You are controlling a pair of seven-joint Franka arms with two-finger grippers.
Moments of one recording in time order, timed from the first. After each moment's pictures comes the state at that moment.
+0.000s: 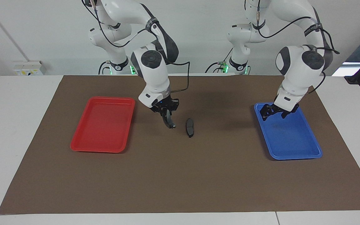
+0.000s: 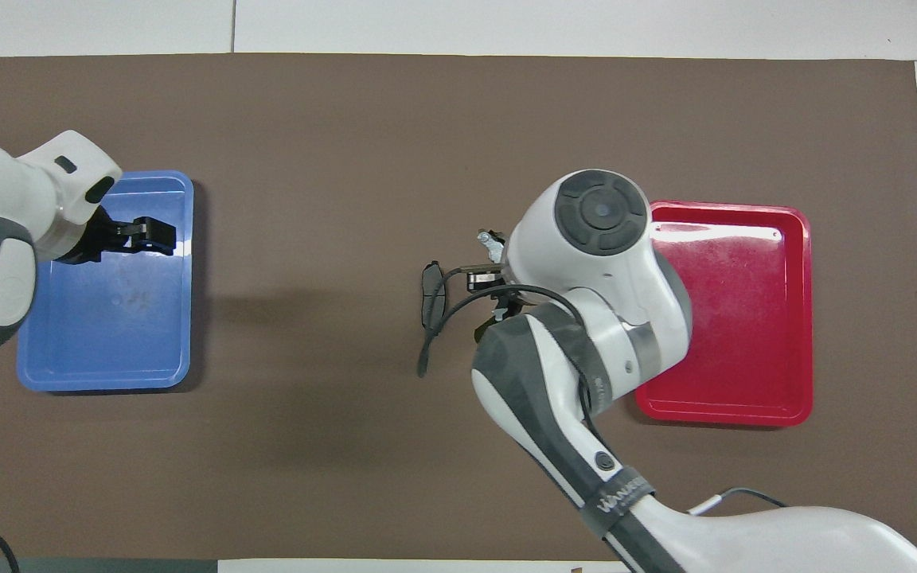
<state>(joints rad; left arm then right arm) -0.03 0.02 -0.02 -1.95 0.04 1.97 -0.07 0.60 0.31 -0.04 -1.74 0.13 2.06 0.52</state>
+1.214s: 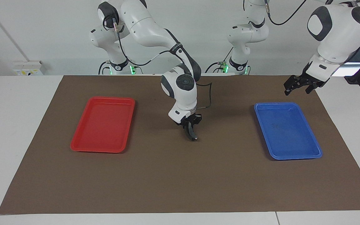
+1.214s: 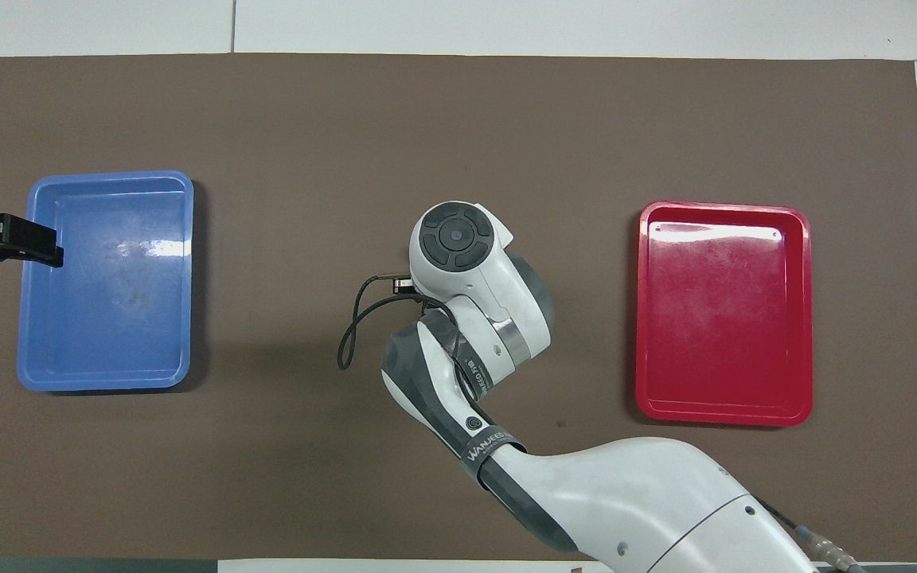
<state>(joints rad) 0.04 -0.02 -0.04 -1.71 0.01 1.63 0.02 0.69 0.54 -0.05 -1.63 0.13 2.19 0.57</state>
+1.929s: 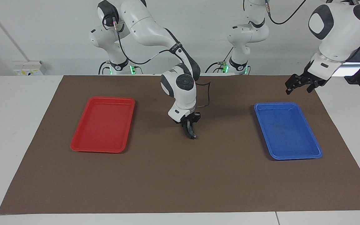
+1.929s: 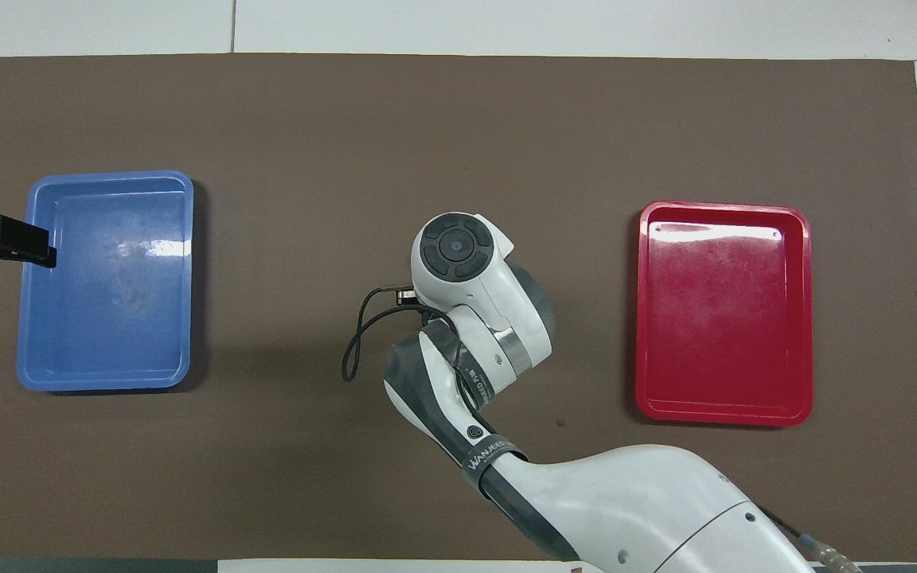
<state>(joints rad) 0.05 -0.03 -0.03 -1.71 0.01 1.63 0.02 0.70 0.52 -0.05 -1.67 0.13 2.19 0.56</state>
